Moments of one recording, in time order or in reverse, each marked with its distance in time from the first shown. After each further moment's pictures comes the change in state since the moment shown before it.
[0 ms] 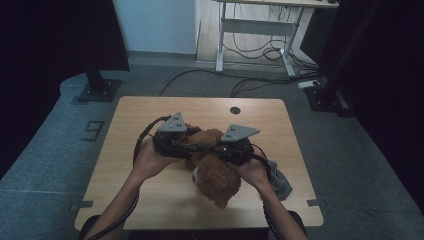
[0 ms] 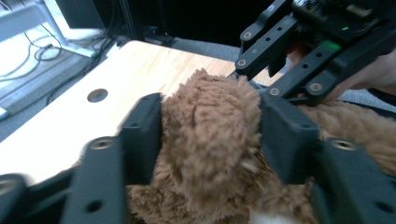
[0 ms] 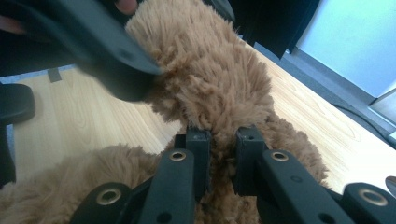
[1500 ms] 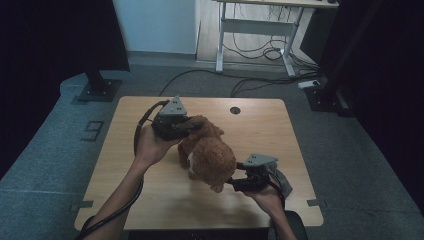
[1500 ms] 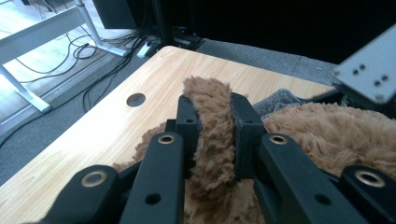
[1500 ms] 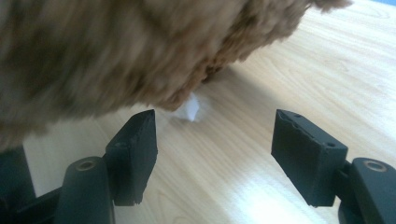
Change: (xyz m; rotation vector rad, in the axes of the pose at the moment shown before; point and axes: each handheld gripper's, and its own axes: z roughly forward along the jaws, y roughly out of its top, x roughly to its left) left arm 0.023 0.026 -0.011 -0.001 0.127 -0.010; right arm 0.001 -0.121 -0.010 0.073 0.007 0.247
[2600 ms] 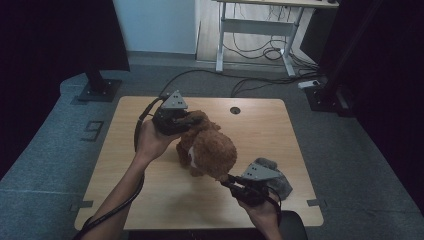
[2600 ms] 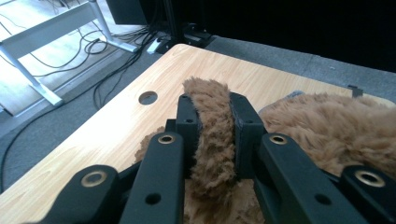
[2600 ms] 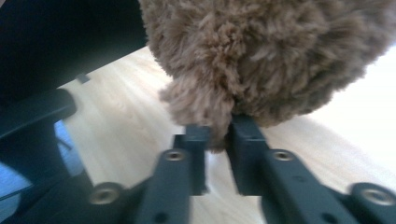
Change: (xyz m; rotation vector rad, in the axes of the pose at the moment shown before) left arm 0.008 0.007 0.002 0.015 0.039 -0.010; right arm 0.062 0.022 -0.038 -0.130 -0.034 0.026
